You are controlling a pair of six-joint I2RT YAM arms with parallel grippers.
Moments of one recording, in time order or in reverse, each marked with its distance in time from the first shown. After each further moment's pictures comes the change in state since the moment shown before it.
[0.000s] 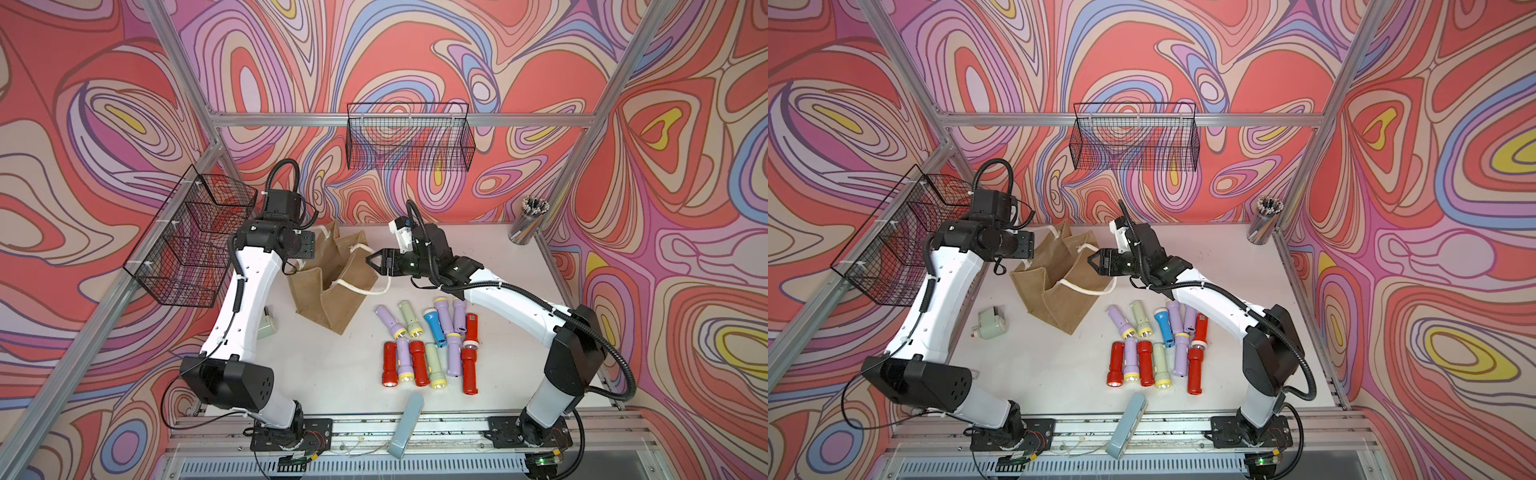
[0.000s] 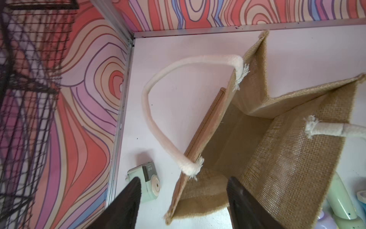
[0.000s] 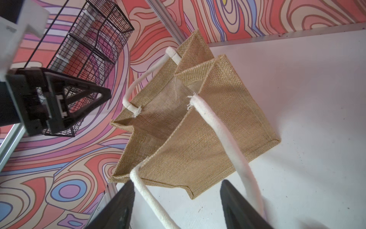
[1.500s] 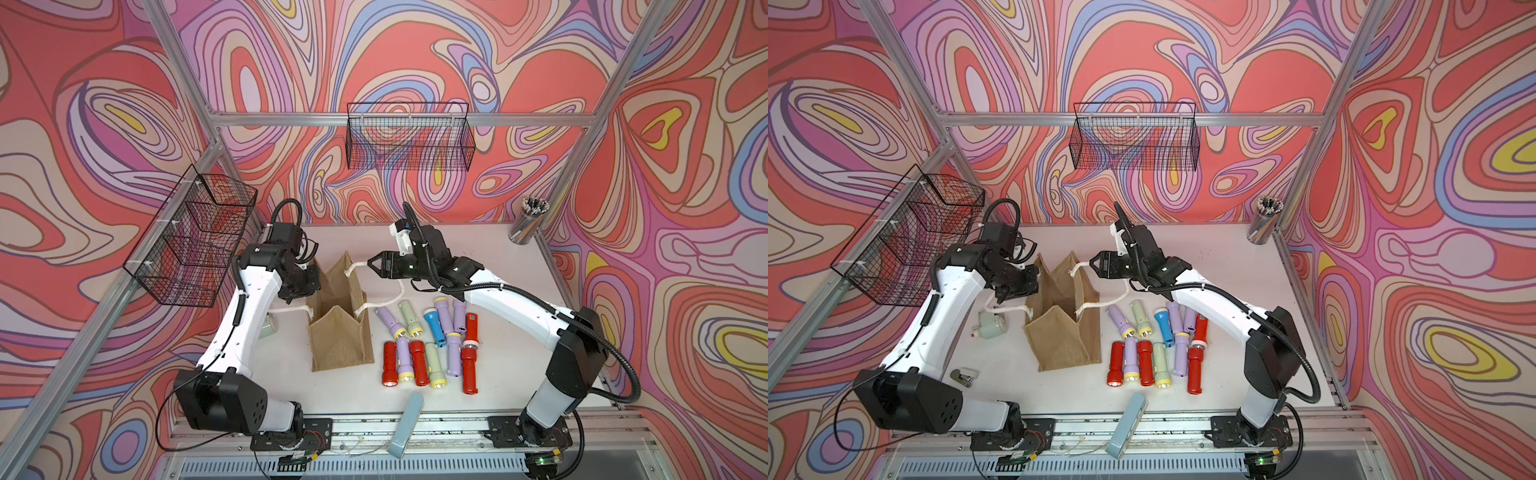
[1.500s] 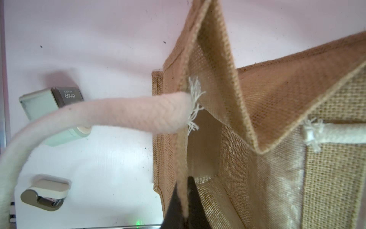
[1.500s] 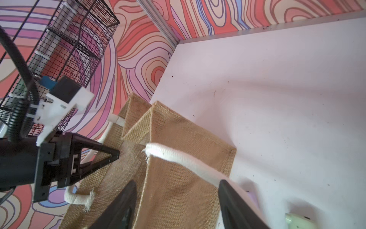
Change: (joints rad) left arm 0.025 -0.192 -0.369 -0.112 0.321 -0.272; right arm 0.027 -0.037 0.004 -0.102 0.097 -0.016
